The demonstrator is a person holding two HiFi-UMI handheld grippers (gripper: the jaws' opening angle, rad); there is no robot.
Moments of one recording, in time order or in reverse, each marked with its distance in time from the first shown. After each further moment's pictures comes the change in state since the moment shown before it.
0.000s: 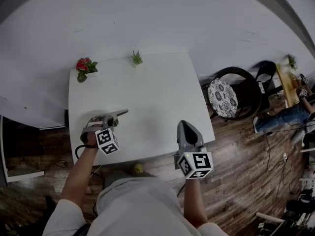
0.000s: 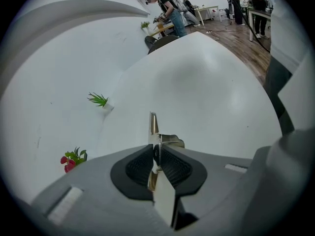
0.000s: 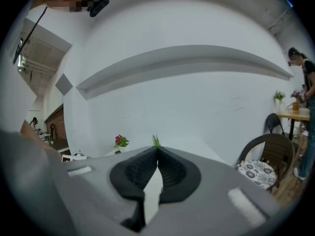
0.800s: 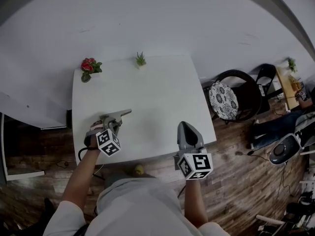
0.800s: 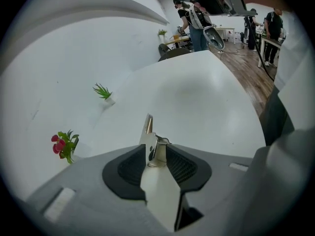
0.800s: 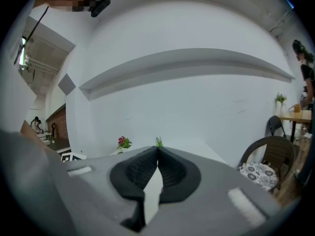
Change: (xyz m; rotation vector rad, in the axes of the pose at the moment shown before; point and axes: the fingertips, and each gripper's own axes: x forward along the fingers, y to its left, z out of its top) left arm -0.017 -0.013 0.001 -0.226 -0.084 -0.063; right arm -0.007 0.018 0.004 -0.019 -0.022 0.015
